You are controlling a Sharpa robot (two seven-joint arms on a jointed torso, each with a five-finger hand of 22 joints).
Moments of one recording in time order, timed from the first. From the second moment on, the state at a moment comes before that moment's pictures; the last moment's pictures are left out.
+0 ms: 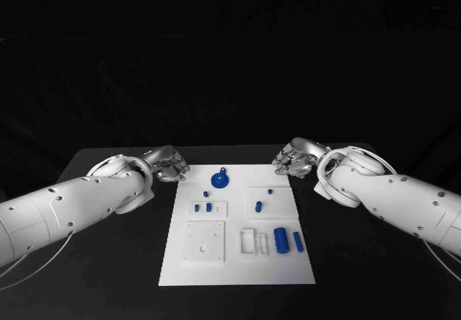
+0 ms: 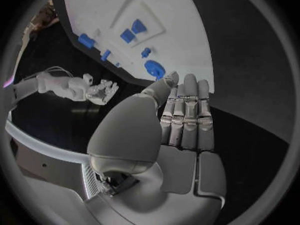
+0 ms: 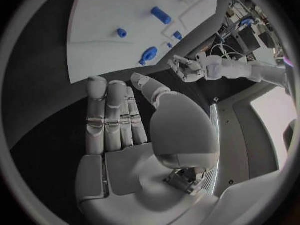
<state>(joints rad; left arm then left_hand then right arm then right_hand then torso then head) 1.31 -0.66 -0.13 1.13 -1.13 -0.28 0.01 1.41 -0.07 0.35 -0.22 0.16 1.07 0.13 0.06 0.06 1.16 0.10 0.06 0.06 1.08 0.03 0.76 0.08 0.09 0.94 0.01 0.30 1.29 1.03 -0.79 0.31 1.35 -1.44 -0.16 -0.15 1.28 -0.18 0.45 -0.13 0.30 1.13 0.11 0.07 0.06 1.24 0.06 0.07 0.06 1.40 -0.04 0.85 0.79 0.14 1.46 -0.06 0.49 1.31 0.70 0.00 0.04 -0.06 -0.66</state>
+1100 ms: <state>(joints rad) 1.33 -0.74 -0.12 1.26 -0.35 -0.33 0.24 1.36 -0.05 0.24 -0.18 0.16 1.04 0.14 0.06 0.06 1.13 0.13 0.06 0.06 1.15 0.12 0.07 0.06 0.07 0.98 0.09 0.07 0.49 1.00 -0.74 0.25 1.36 -1.76 -0.07 -0.21 1.27 -0.20 0.48 -0.15 0.24 1.11 0.11 0.07 0.06 1.21 0.07 0.06 0.06 1.40 -0.03 0.85 0.77 0.14 1.46 -0.05 0.46 1.31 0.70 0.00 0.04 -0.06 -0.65</state>
